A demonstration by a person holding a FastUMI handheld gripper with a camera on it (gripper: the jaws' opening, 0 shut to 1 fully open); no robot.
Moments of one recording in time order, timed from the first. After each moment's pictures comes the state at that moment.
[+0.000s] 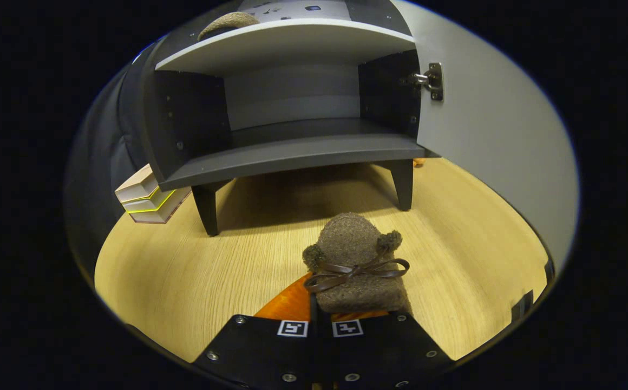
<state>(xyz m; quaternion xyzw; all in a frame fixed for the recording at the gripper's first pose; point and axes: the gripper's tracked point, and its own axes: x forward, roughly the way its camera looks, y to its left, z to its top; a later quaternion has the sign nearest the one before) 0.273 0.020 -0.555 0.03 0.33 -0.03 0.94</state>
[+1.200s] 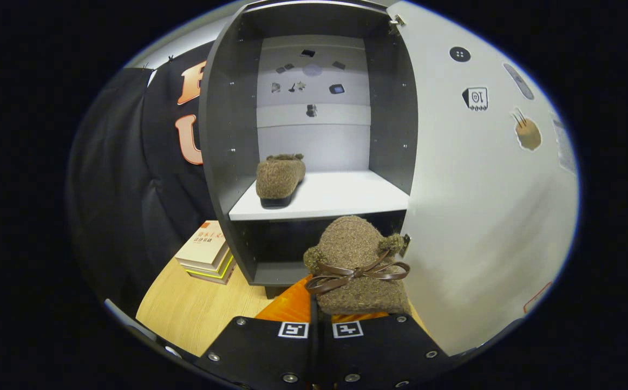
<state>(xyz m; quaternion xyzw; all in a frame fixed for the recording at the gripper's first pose) 0.259 0.039 -0.275 0.01 0.23 -0.01 0.97</state>
